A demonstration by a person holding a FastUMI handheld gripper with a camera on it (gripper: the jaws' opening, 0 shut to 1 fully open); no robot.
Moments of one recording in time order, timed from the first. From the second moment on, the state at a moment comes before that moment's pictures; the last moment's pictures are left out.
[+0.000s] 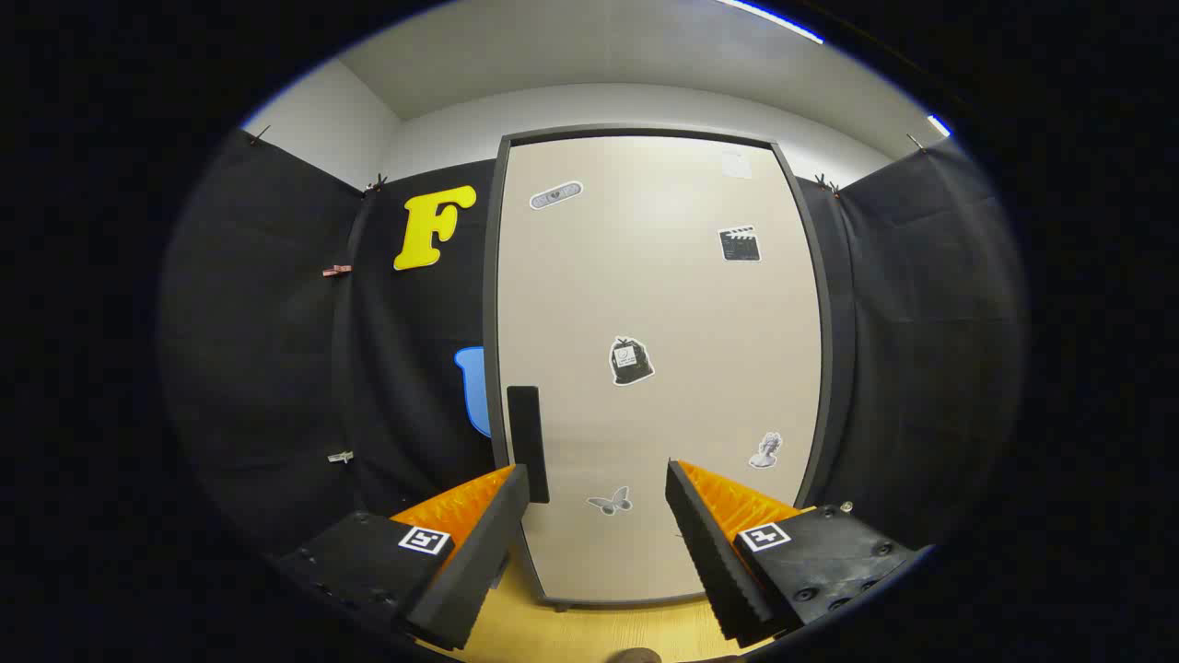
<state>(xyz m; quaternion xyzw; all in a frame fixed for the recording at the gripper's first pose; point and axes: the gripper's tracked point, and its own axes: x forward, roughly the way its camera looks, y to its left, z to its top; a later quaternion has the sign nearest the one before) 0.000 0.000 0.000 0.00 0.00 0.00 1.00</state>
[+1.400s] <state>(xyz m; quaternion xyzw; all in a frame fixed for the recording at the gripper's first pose) 0.049 0.059 -0.022 0.02 0.03 0.02 1.00</state>
